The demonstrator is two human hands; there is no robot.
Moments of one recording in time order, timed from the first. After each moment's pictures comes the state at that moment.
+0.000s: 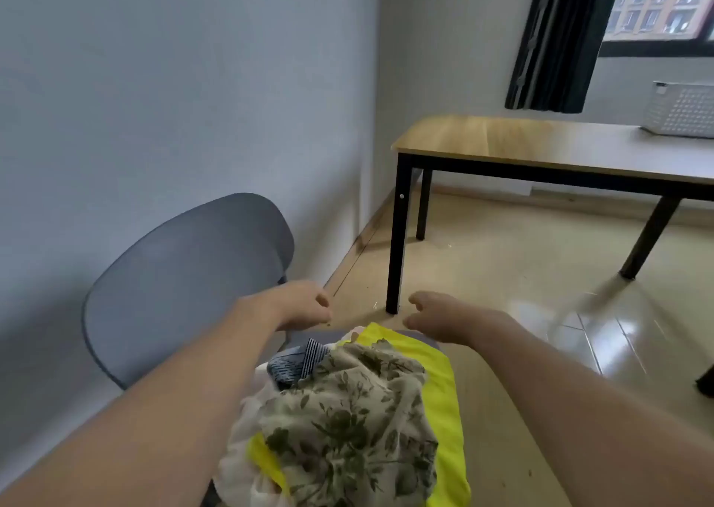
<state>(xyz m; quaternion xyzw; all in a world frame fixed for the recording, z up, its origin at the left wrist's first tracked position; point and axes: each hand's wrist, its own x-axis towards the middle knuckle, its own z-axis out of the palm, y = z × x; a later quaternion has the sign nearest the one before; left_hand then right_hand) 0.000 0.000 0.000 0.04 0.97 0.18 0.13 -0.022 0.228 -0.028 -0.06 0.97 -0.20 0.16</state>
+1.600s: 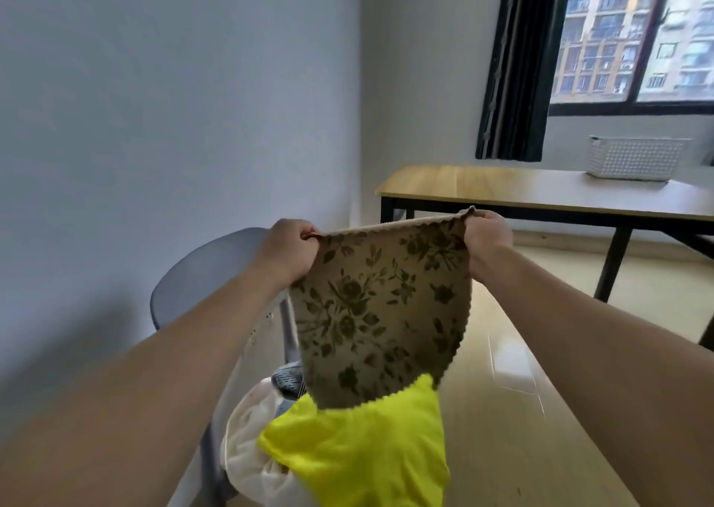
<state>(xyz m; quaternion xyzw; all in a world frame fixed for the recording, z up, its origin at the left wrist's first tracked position) 0.089 0.020 0.104 0.01 0.90 0.39 -0.20 0.041 0.269 0.102 0.14 0.69 -0.69 -0.19</state>
